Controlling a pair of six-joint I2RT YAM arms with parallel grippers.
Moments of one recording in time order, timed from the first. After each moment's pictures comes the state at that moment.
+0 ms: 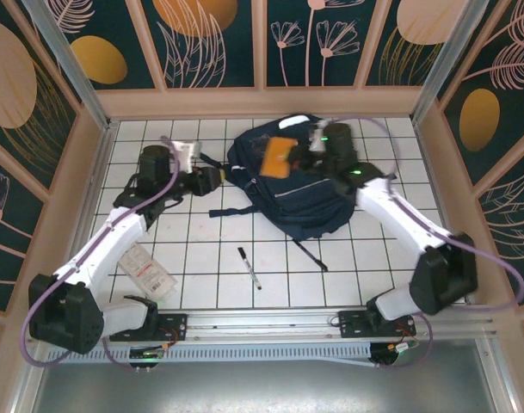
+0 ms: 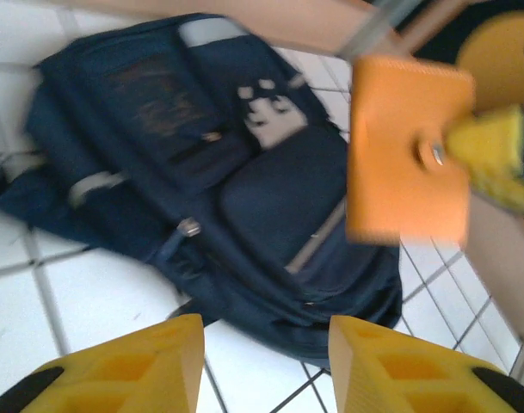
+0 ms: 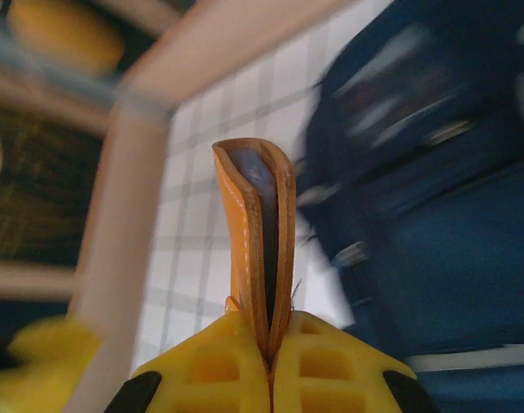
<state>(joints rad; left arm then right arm) -0.34 1.26 0.96 -0.19 0.51 -0.37 0.42 1.40 1.16 -0.28 -0.28 0.78</state>
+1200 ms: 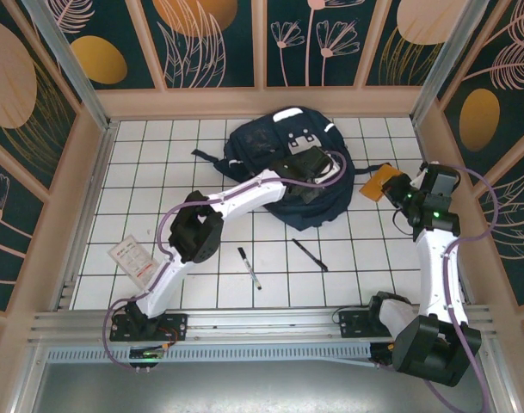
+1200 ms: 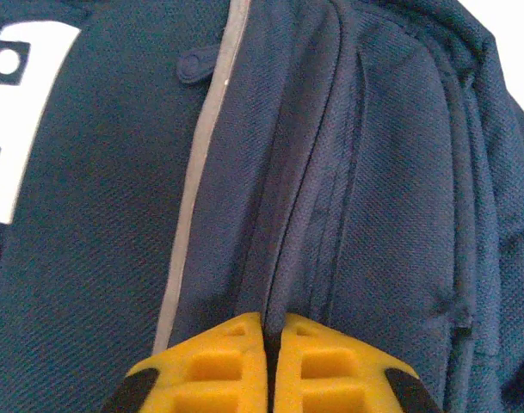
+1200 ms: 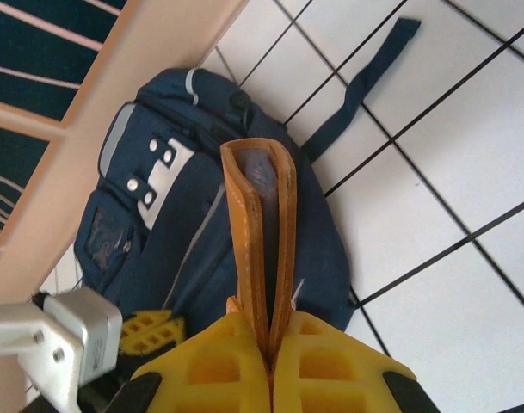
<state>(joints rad) -0.90 2.35 2.10 -0.64 -0.20 0.15 -0.25 0.98 0.84 -0.51 -0.39 0.63</state>
